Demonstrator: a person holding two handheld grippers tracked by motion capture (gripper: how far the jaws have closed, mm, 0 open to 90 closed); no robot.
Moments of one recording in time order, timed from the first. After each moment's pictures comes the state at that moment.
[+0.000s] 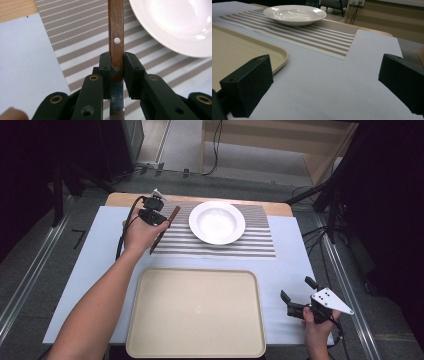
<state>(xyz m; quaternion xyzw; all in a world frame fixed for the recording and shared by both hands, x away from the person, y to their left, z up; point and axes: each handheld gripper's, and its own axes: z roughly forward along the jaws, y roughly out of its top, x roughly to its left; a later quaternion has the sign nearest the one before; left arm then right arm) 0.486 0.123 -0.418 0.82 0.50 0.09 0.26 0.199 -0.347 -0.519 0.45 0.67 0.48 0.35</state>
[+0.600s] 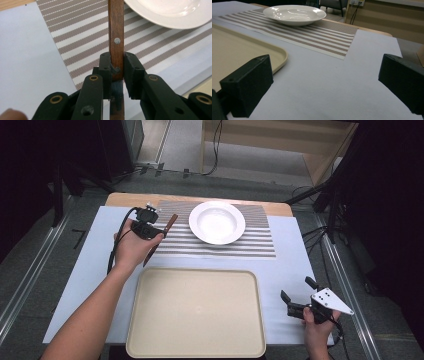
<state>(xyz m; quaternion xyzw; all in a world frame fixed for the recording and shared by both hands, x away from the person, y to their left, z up) 0.435 0.137 -0.416 0.83 0.47 0.11 0.27 0.198 -0.348 -0.519 0.45 0.67 0.48 0.35</state>
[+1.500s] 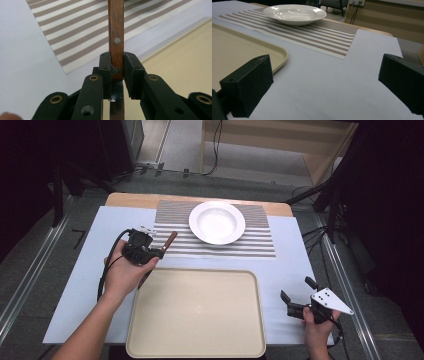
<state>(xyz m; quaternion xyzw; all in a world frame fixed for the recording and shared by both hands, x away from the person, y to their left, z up) 0.354 0.148 -0.414 0.84 0.44 0.11 0.30 0.198 -0.347 -0.519 0.45 0.67 0.48 0.35</state>
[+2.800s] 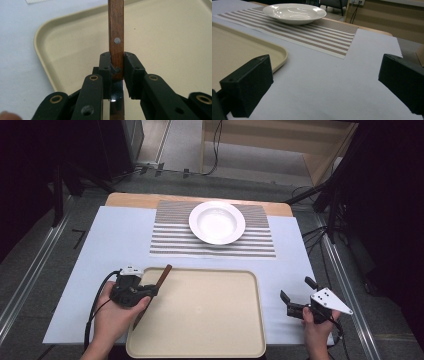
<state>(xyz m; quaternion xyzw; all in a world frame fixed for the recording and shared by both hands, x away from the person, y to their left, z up) 0.269 0.177 -0.462 0.82 0.47 0.05 0.34 0.199 -0.347 -0.519 0.45 0.67 0.47 0.35</state>
